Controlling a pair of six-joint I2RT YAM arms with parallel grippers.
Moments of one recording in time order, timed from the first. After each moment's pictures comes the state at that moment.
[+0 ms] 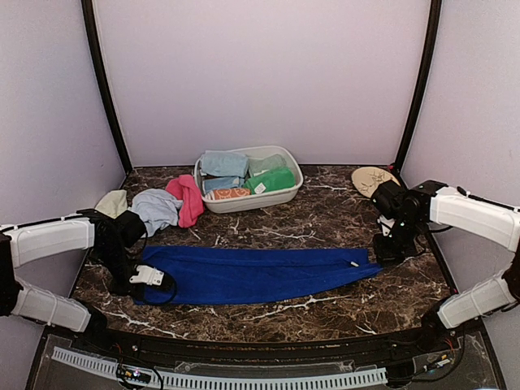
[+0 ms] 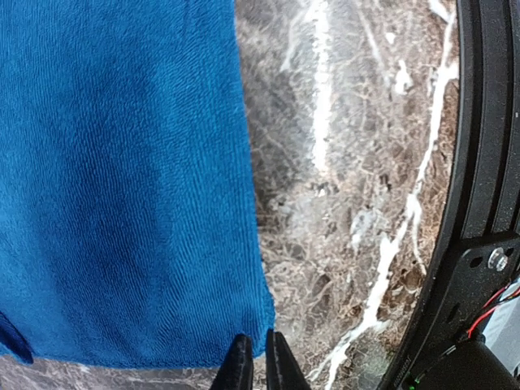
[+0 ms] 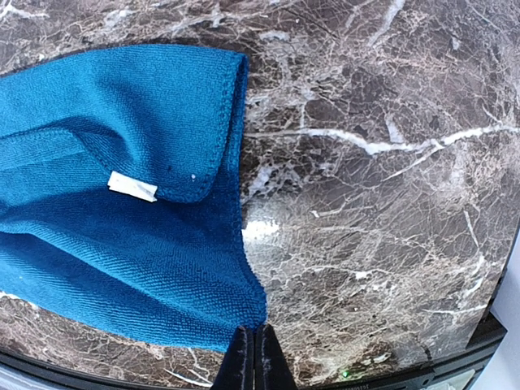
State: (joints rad) left arm -0.37 1.23 0.65 -1.05 0.13 1.16; right arm 0.49 1.30 0.92 -1.09 0.08 0.50
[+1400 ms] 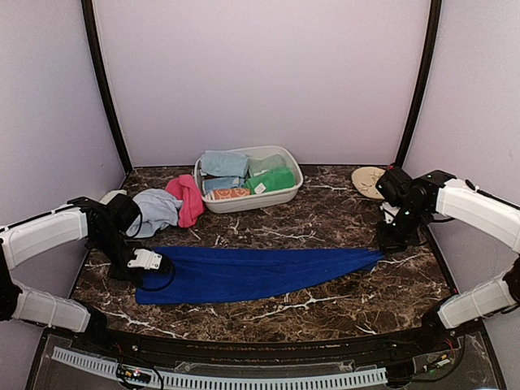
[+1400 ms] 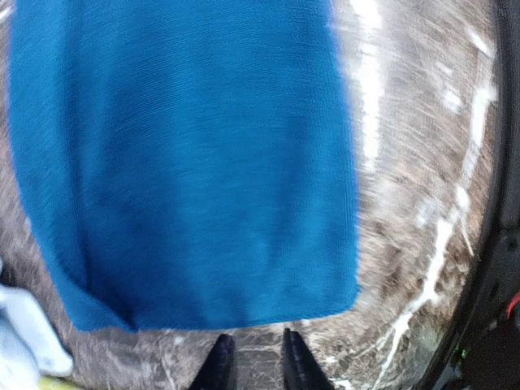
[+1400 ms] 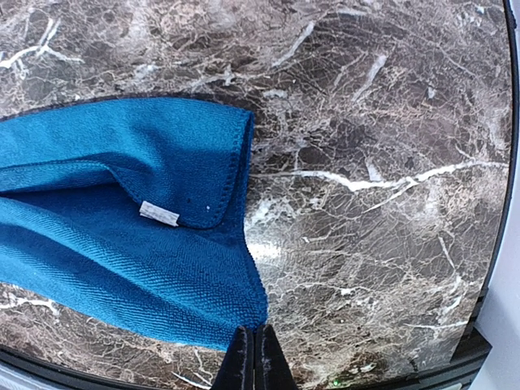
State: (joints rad) left arm -0.33 1.20 0.78 -1.03 0.11 1.23; right arm 0.45 1.28 1.00 -1.11 0.10 0.45
